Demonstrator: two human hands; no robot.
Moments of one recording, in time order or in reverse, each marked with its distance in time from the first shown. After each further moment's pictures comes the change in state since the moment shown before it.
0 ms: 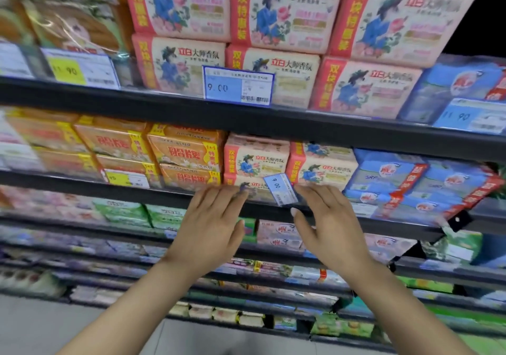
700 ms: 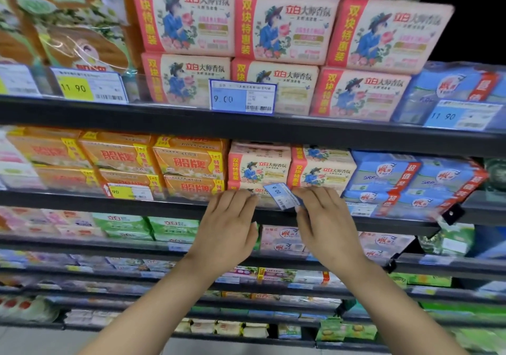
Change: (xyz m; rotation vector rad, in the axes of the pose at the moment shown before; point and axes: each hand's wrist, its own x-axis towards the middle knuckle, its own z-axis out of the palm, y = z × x) left_hand 0.010 0.001 0.015 -0.041 0.038 0.036; right_hand 0.003 -0.016 0.010 -0.049 0.062 0.035
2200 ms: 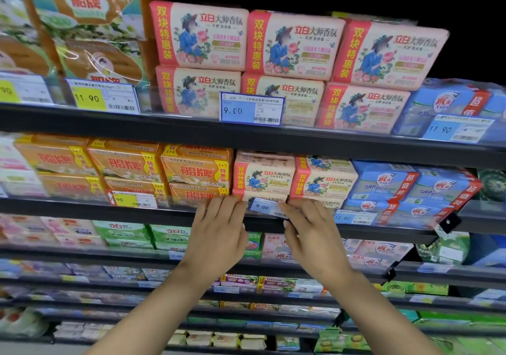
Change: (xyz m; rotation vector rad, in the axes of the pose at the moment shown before) left_hand -0.006 -0.017 -0.001 0.034 0.110 -0.072; right_hand -0.003 -0.013 0.020 0.008 0.074 -0.087
